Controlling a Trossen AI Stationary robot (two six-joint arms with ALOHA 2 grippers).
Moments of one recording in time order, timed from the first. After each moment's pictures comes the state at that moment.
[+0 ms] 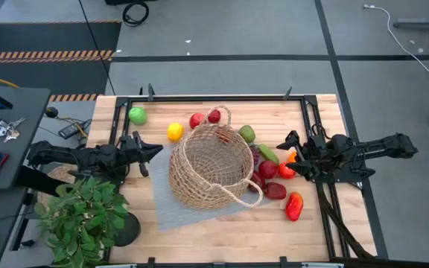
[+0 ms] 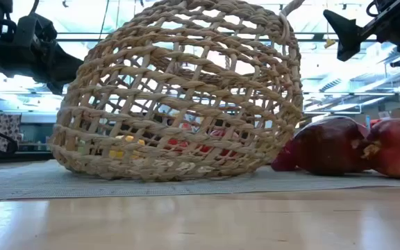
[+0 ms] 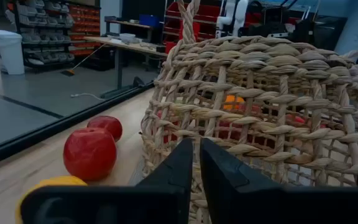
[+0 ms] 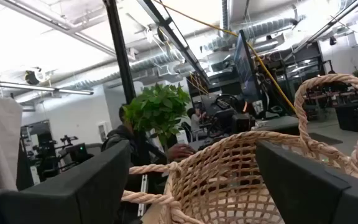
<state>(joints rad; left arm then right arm) -0.14 0.11 0.01 0.08 -0.49 -0.17 0.08 0.26 0.01 0.64 -0.08 0.25</state>
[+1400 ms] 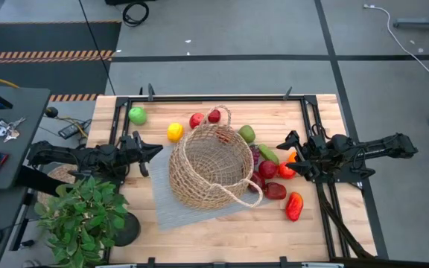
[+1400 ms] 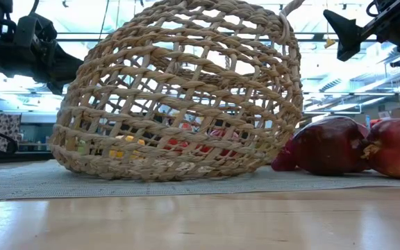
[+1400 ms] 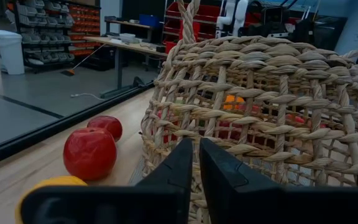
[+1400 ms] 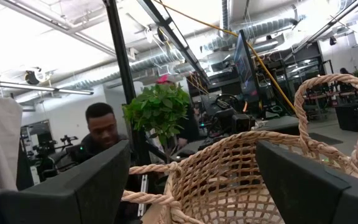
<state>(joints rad) -0.14 0.11 0.01 0.08 -0.49 -0.17 0.08 0.26 0.01 0.64 -0.08 0.25</state>
